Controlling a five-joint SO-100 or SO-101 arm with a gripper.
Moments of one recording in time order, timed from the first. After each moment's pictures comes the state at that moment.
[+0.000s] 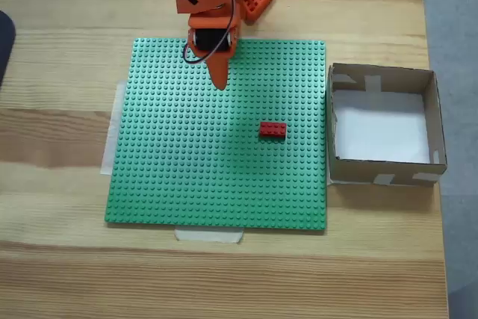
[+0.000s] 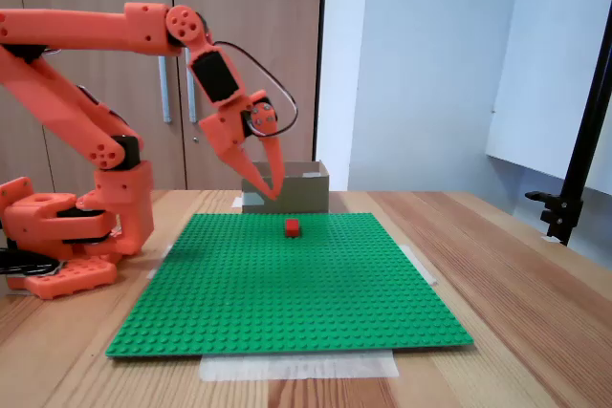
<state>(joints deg) -5.8 137.1 128.7 61.7 1.3</state>
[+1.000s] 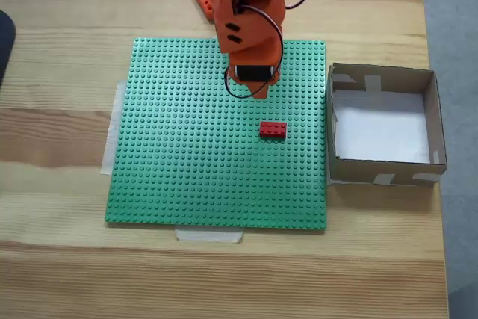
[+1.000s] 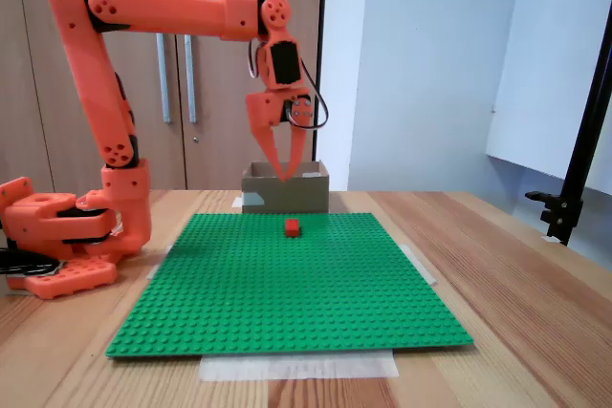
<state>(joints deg) -19.2 103.2 94.0 80.5 16.5</state>
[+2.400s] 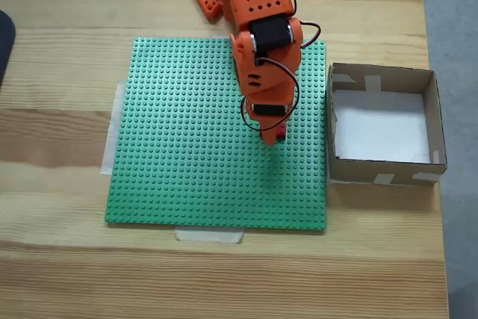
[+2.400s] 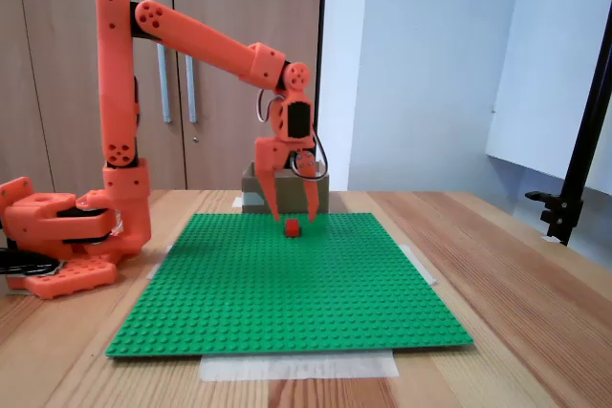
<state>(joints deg) -21.8 89.7 100.5 68.0 19.5</state>
